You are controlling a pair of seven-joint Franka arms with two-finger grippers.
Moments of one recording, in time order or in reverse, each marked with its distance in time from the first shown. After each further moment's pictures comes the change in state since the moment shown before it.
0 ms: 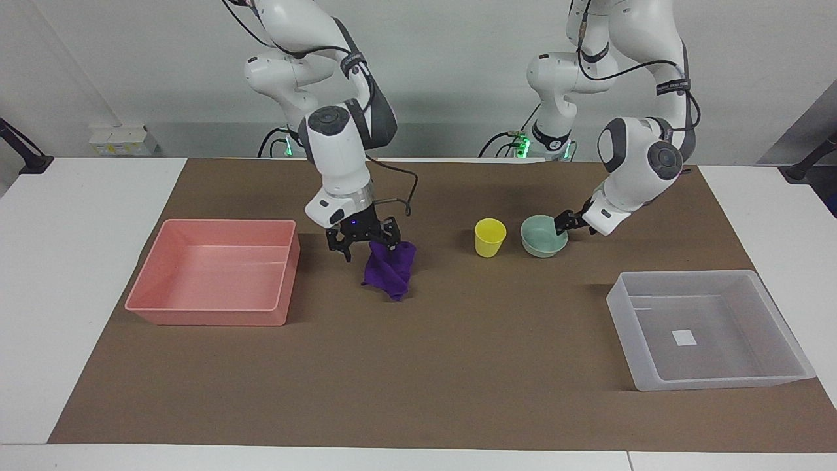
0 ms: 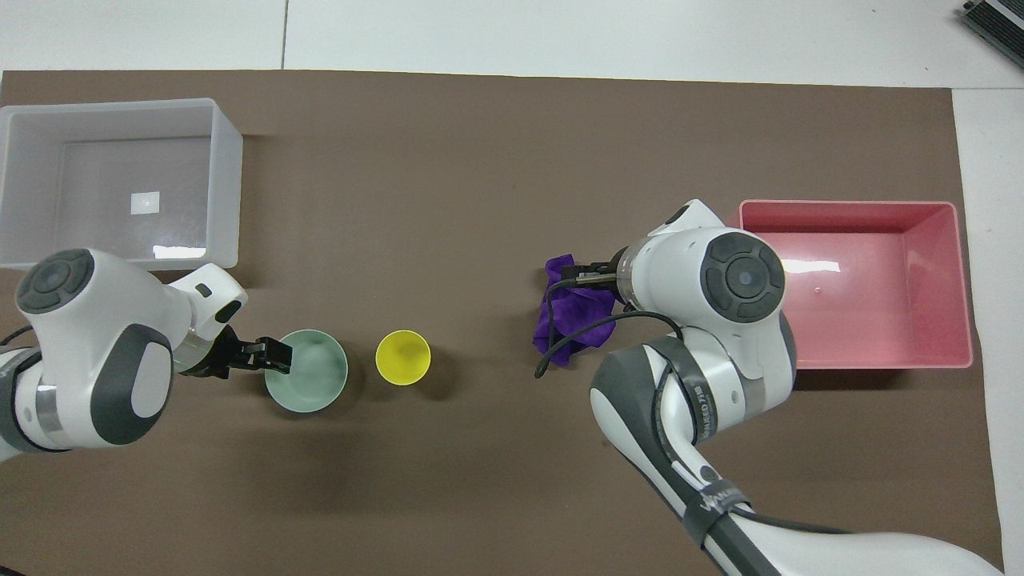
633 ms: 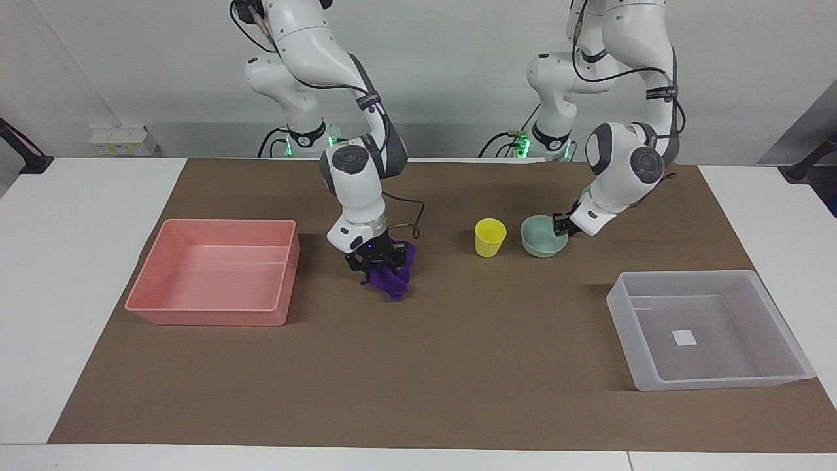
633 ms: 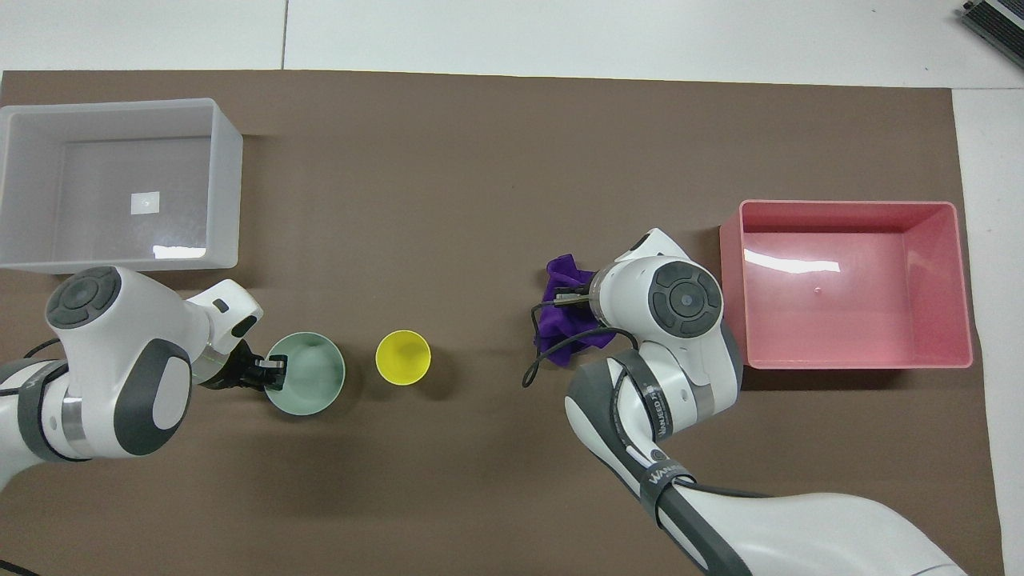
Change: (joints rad) left arm -0.013 0.005 0.001 -0.033 -0.002 0.019 -0.002; right arm 0.031 0.088 0.000 -0.051 0.001 0.104 -0.001
